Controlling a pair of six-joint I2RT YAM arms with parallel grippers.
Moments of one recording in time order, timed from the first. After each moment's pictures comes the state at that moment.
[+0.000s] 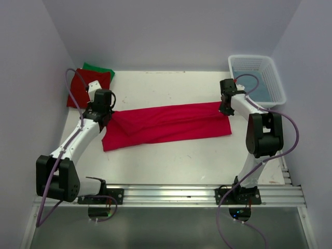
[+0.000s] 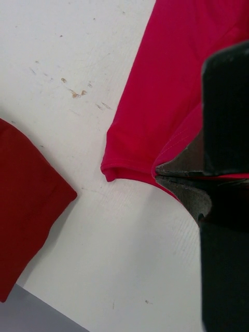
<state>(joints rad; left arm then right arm) -0.17 1.31 0.94 -0.35 -0.53 -0.47 0.11 1.86 1.32 -0.56 0.38 0.55</state>
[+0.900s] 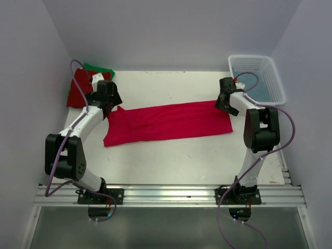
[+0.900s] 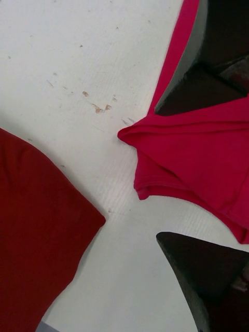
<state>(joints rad) -0.13 1.54 1.10 -0.28 -0.46 -0.43 0.10 1.95 1.39 -0.54 0.45 0.56</state>
